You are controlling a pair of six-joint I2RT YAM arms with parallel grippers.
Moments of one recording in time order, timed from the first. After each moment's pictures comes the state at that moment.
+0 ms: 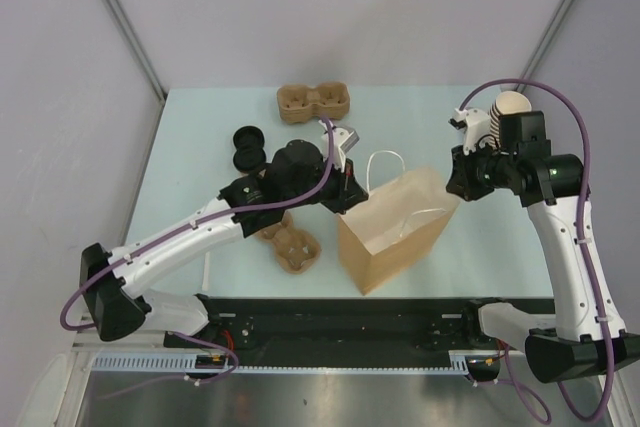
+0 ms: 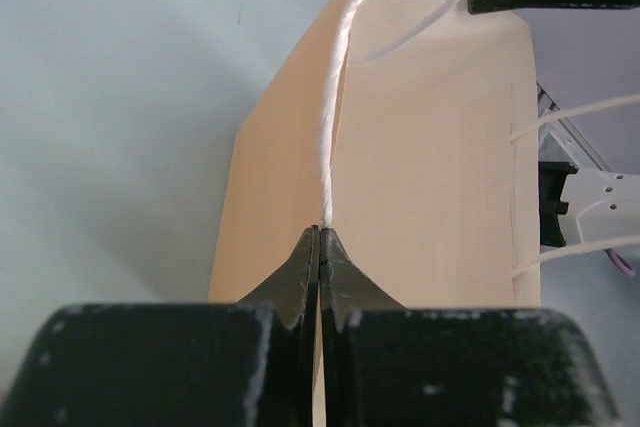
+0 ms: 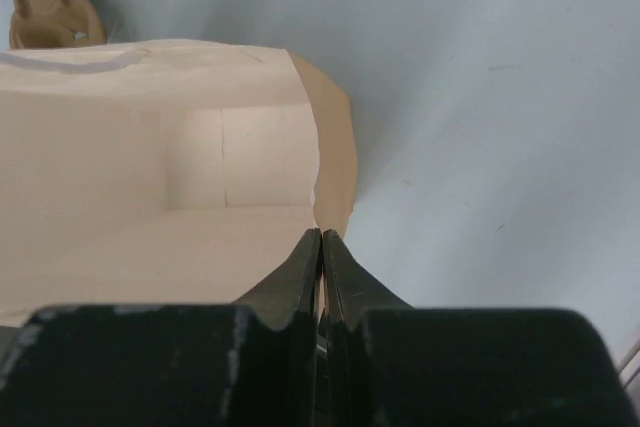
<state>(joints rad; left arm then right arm) -0.93 1.31 1.22 -0.31 0.14 -0.41 0.13 1.12 1.45 -1.20 -0.37 -0.23</state>
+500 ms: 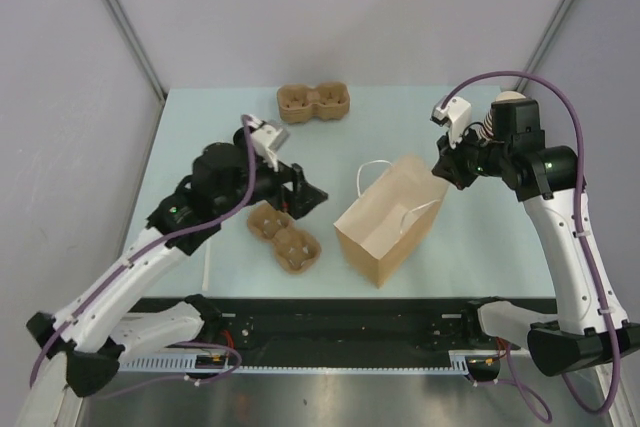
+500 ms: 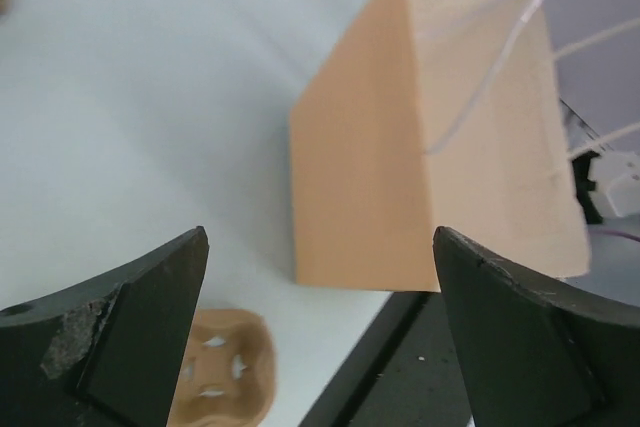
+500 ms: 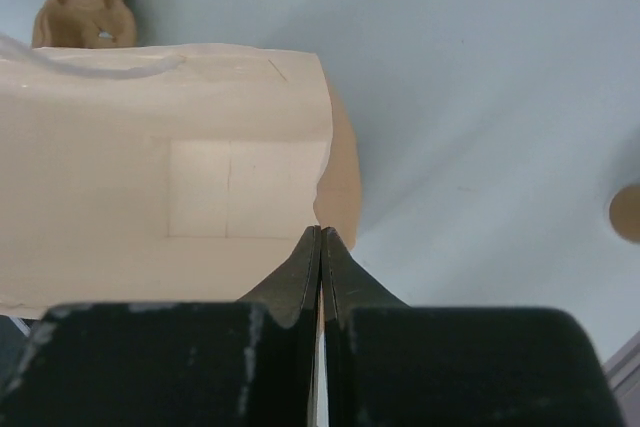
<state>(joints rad) -0.74 1.02 1.09 -0.39 0.27 -0.29 0.19 1.16 1.51 -1.10 -0.46 -0.43</state>
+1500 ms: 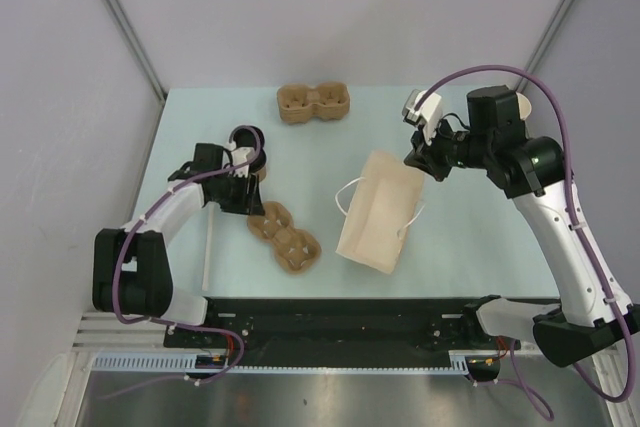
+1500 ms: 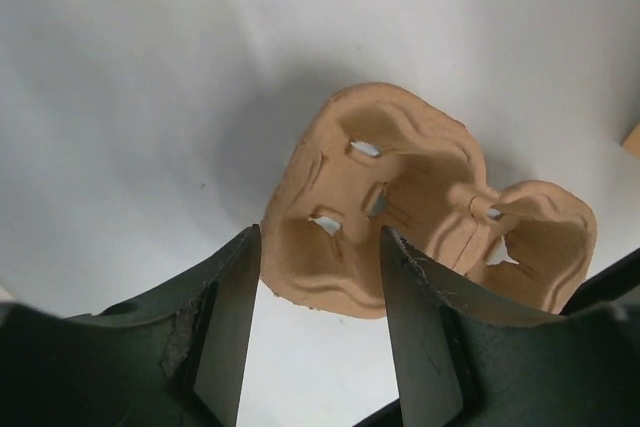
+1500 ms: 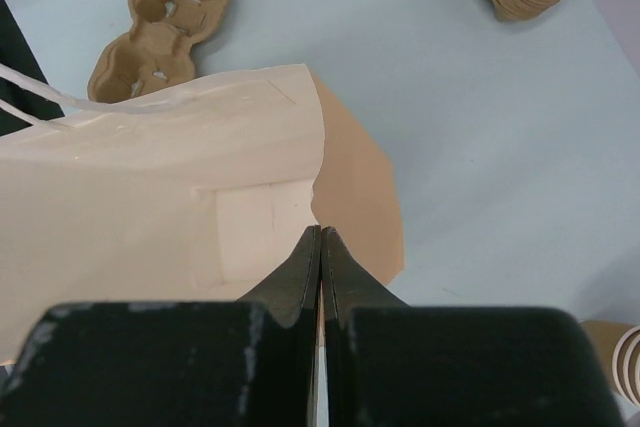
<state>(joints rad) -0.09 1.43 0.89 -0.55 0.42 0.04 0.39 1.21 1.61 -1.02 -0.49 -0.50</state>
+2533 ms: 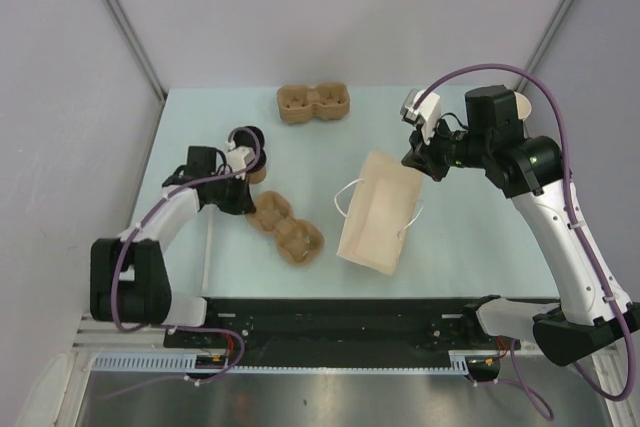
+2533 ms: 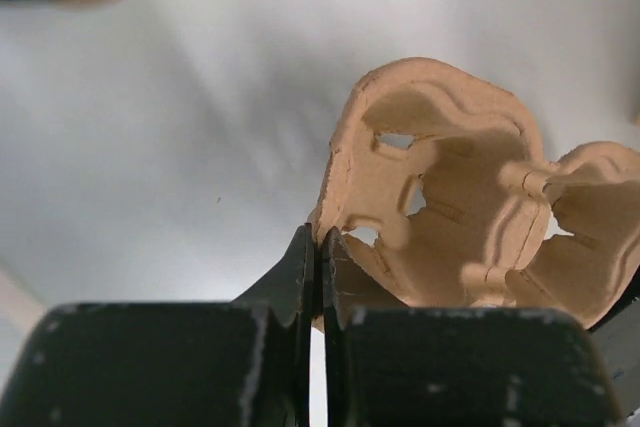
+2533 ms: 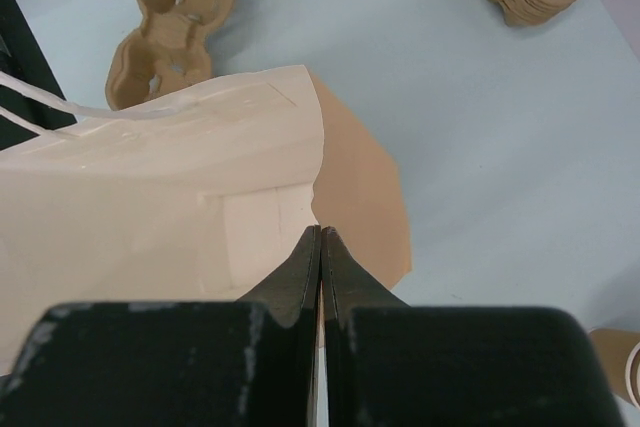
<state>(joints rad) -0.05 1.42 0.84 -0.48 0.48 0.17 0.40 1.22 1.61 -1.01 -0.51 -0.48</state>
